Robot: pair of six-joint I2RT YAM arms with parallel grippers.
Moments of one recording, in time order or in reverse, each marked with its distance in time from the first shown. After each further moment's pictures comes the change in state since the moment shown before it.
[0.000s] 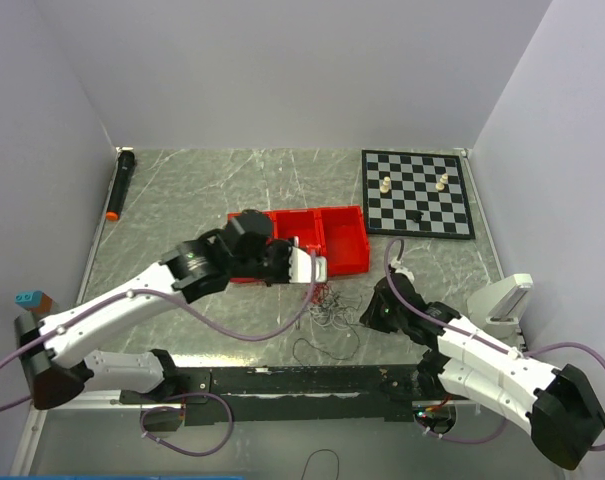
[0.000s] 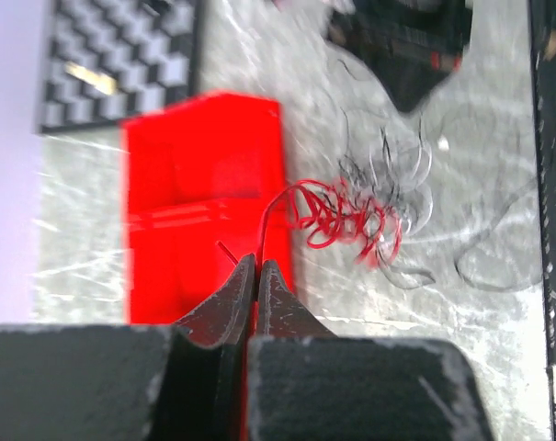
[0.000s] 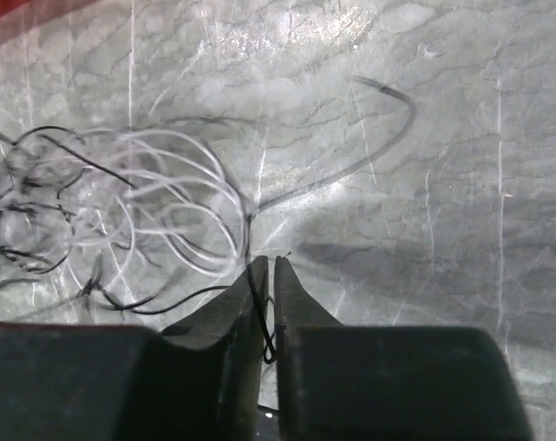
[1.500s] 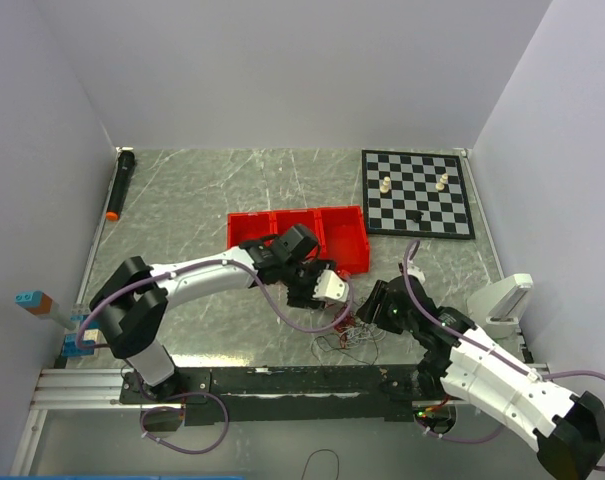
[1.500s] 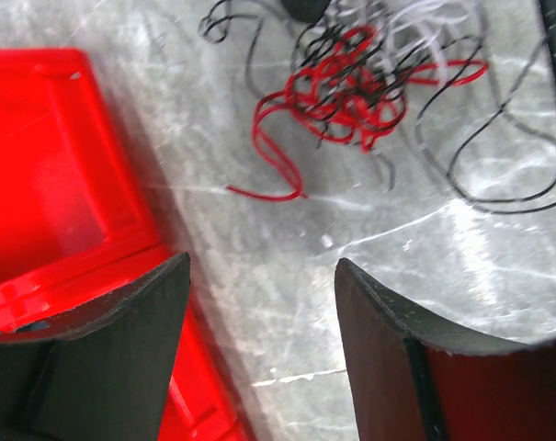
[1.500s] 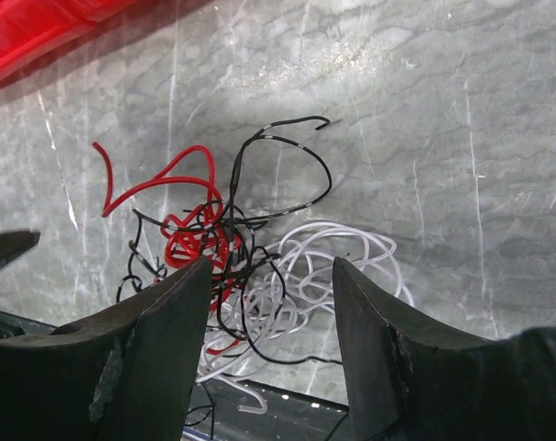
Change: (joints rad) left arm 0.050 0.427 -0.043 0.089 0.194 0.200; right arm 0.000 -0.165 0.028 -0.124 0.039 0.034
